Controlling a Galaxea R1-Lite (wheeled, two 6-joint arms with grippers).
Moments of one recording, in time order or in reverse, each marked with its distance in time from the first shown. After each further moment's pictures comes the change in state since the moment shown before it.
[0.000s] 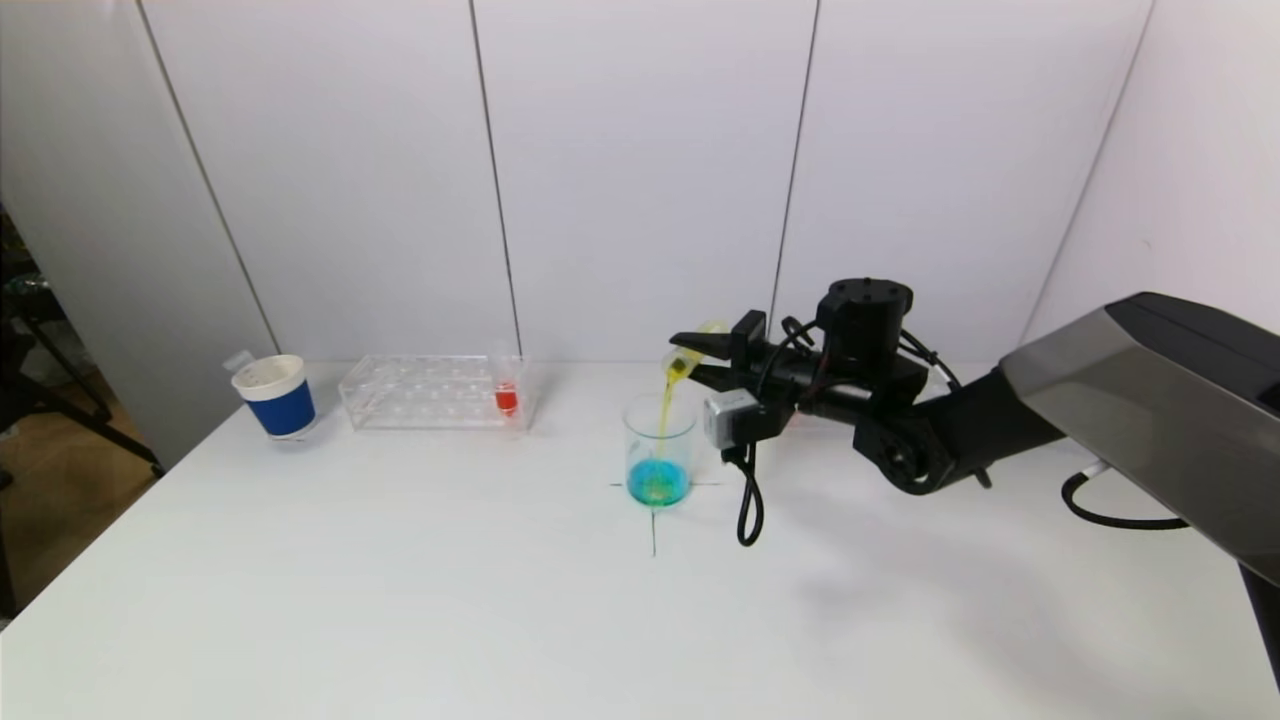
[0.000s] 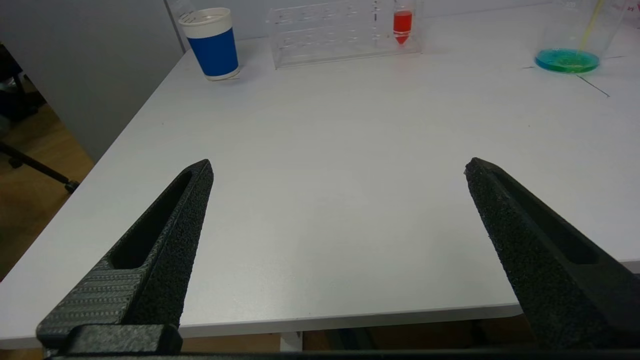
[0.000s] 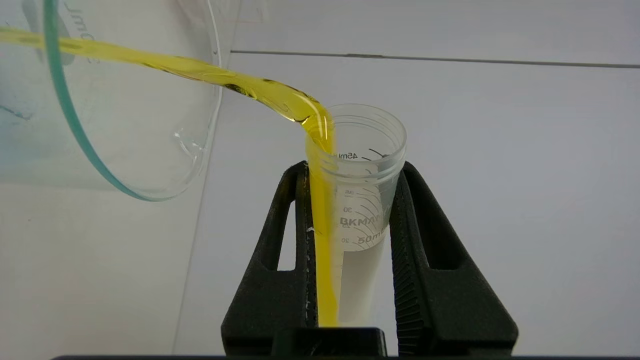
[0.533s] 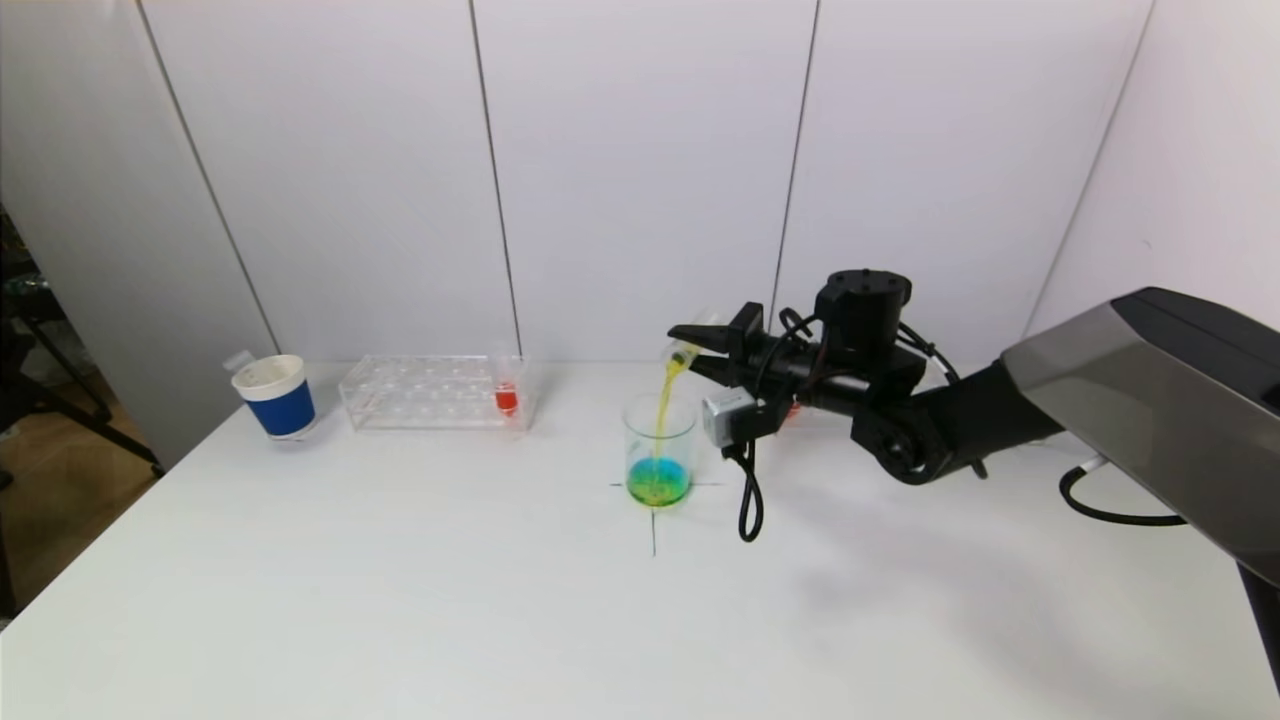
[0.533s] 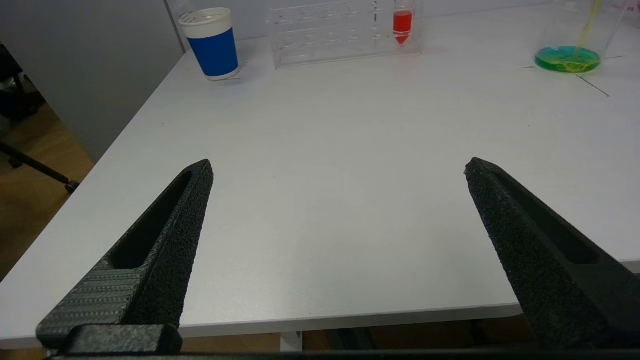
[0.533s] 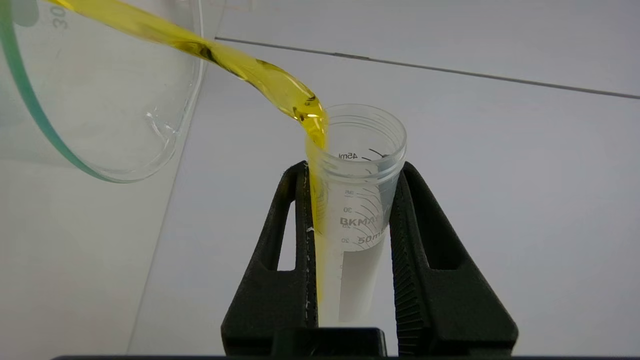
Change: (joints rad) left arm 0.000 0.000 0.000 0.000 0.000 0.000; right arm -0.001 0.001 -0.044 0.039 0.003 -0.106
